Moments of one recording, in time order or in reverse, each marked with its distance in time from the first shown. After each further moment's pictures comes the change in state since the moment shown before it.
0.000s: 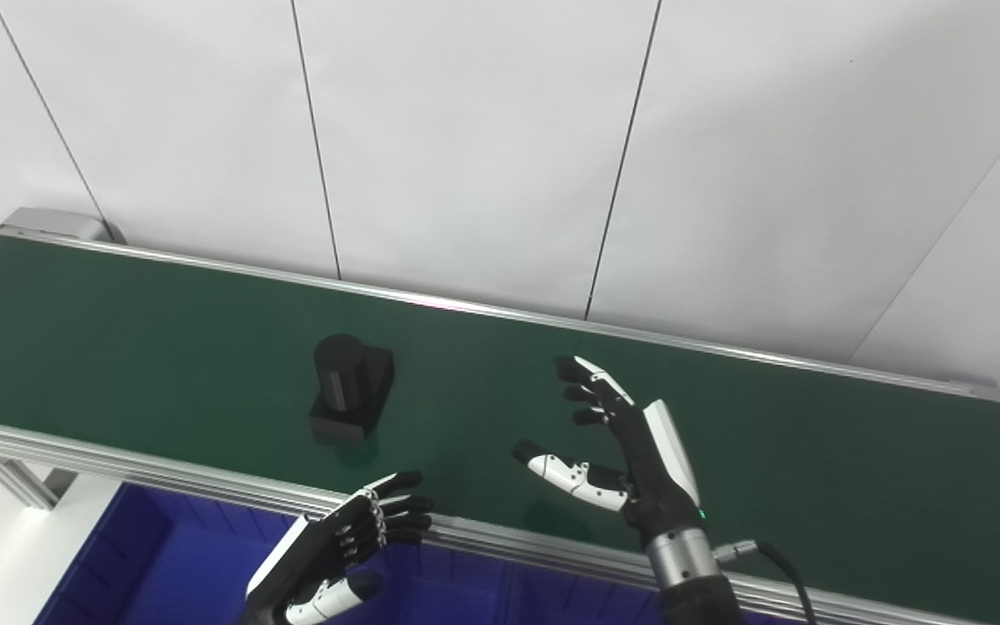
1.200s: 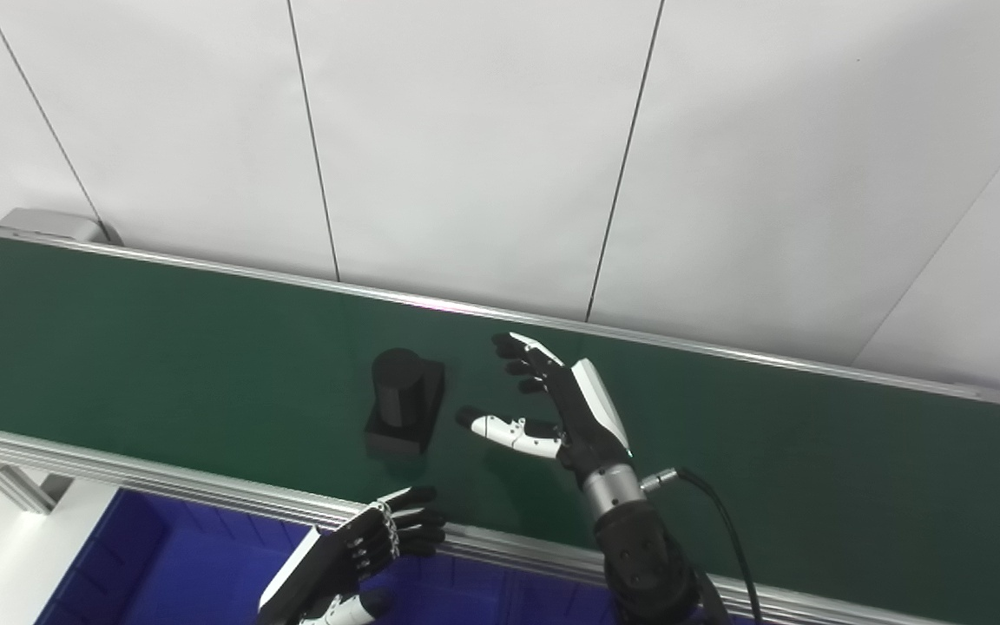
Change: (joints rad) left arm 0.013 -0.013 -0.030 0.025 0.000 -0.047 -0.002; right arm -0.214 0.026 0.061 0.294 0.030 -0.001 -0.055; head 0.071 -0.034
